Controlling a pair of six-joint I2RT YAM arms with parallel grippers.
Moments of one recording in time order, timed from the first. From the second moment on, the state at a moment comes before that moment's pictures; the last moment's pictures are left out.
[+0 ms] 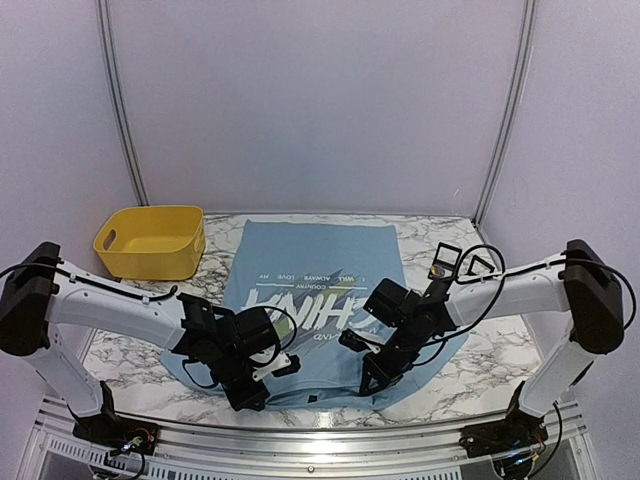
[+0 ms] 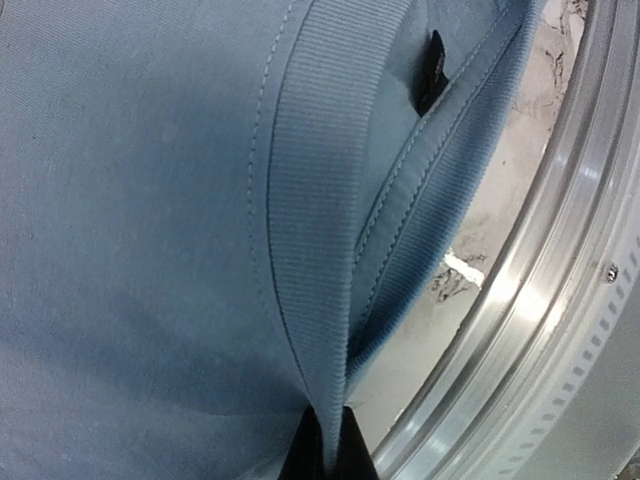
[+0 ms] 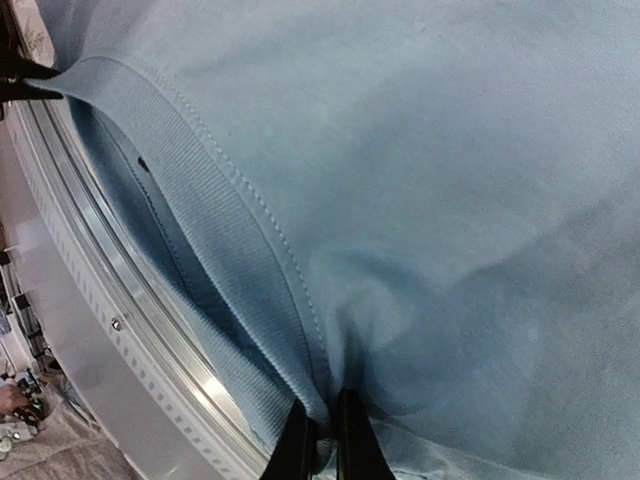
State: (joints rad) left arm -1.15 1.62 0.90 -0.63 0.22 -0.14; right arm 0.93 1.62 0.89 -0.59 -0.52 0.31
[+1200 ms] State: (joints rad) left arm -0.57 1.43 0.61 -0.33 -0.08 -0.74; right arm 0.36 1.22 0.54 -0.56 0.05 0.72
